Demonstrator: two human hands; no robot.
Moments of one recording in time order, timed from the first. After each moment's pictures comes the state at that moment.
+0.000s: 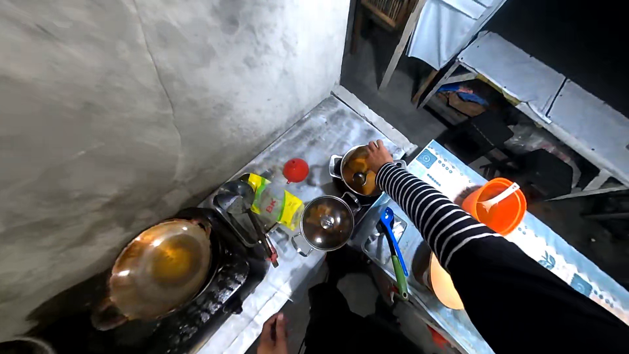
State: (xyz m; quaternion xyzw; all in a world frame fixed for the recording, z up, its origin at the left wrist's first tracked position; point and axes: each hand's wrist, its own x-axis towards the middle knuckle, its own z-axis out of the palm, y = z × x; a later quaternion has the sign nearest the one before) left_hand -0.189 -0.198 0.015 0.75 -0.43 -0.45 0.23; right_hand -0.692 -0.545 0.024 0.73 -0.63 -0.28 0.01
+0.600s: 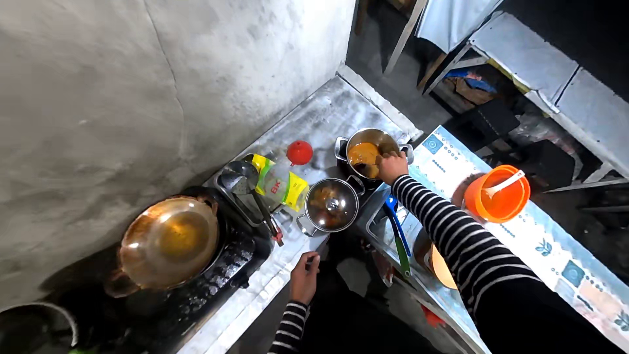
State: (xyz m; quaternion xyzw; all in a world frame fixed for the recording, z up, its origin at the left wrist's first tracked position) left_hand -0.258 -0.277 0.008 0.62 -0.55 -0.55 0.15; right_hand -0.654 -0.449 0.048 0.60 -0.78 -0.10 -0.13
